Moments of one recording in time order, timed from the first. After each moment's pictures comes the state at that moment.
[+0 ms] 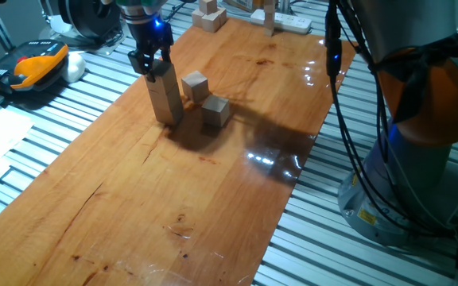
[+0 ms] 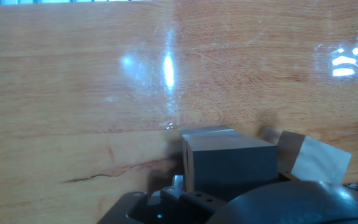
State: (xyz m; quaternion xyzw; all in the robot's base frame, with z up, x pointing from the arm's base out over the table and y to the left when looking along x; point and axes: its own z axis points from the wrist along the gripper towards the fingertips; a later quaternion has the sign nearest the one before) arm 0.611 -0.030 0.177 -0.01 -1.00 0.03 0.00
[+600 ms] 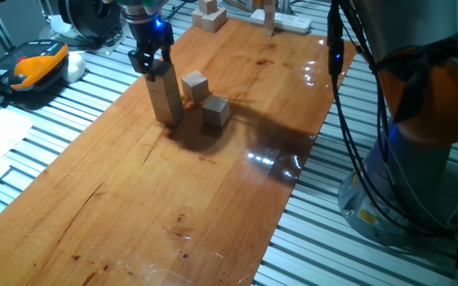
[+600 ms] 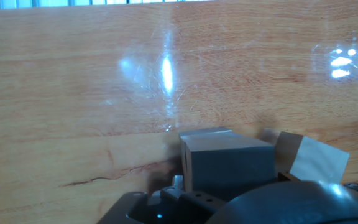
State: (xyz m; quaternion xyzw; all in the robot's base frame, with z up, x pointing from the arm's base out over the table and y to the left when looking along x) arm 0.611 -0.030 0.180 -0.02 -1.00 0.03 -0.01
